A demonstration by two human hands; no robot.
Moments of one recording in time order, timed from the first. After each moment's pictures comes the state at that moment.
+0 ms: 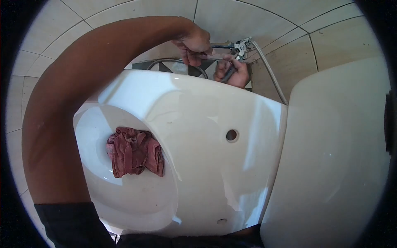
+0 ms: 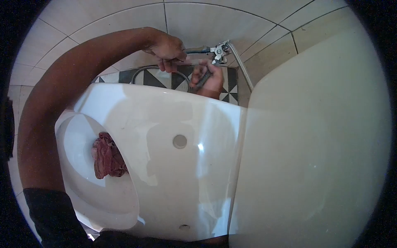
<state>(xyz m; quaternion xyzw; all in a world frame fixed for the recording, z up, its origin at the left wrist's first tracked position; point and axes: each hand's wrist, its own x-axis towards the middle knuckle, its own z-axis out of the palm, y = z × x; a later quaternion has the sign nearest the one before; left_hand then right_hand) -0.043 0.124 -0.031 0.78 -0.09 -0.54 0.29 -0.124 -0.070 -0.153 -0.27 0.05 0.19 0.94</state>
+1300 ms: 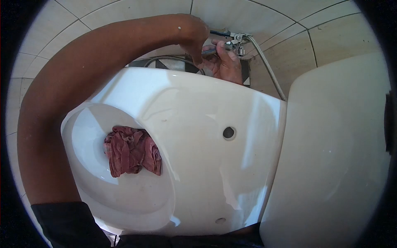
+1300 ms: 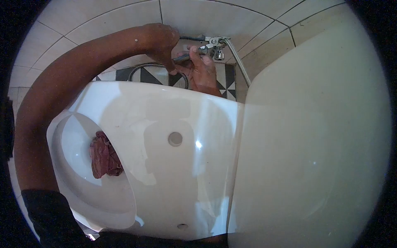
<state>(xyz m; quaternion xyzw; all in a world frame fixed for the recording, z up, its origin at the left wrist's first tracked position) -0.084 0.098 0.002 0.92 -0.27 -0.26 -0.09 -0.133 -0.055 -0.134 -0.40 0.00 0.14 0.90</state>
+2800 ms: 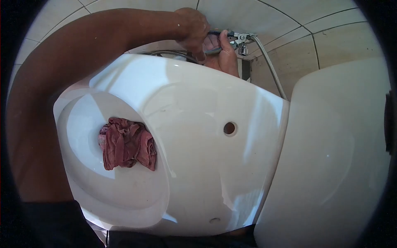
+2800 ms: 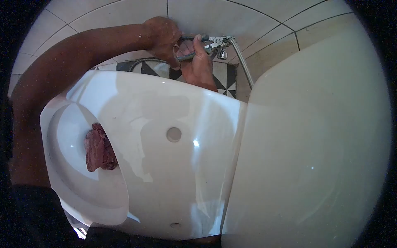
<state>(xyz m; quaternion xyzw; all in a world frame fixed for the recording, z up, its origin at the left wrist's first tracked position) -0.088 0.109 -0.001 0.93 -0.29 -0.20 -0.09 -0.108 -0.027 -0.133 -0.27 0.03 0.18 0.95</state>
